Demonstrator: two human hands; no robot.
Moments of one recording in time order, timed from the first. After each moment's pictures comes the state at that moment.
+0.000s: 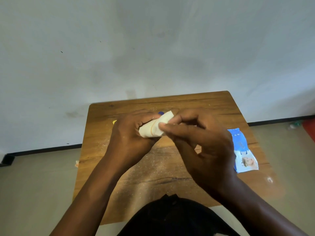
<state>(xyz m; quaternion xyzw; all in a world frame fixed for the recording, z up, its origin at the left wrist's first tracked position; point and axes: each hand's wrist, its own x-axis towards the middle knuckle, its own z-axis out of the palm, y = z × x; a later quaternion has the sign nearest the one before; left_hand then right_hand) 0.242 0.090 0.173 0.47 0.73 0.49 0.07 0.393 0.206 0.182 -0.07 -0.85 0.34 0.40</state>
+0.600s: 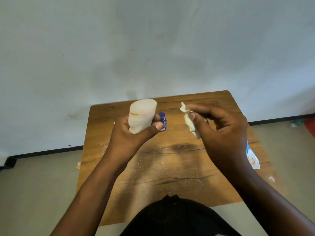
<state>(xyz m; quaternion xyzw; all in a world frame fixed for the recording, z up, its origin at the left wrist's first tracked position) 0.251 0.087 0.183 0.25 0.69 0.62 0.26 0.398 0.237 0.178 -0.22 -0.78 0.42 0.40</state>
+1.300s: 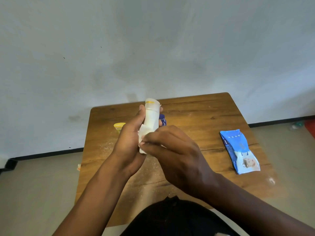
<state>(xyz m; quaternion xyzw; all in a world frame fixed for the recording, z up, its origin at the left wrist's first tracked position) 0.256 0.102 0.192 0.03 0.48 0.72 0.51 0.378 0.192 0.152 0.05 -0.90 0.25 0.34</state>
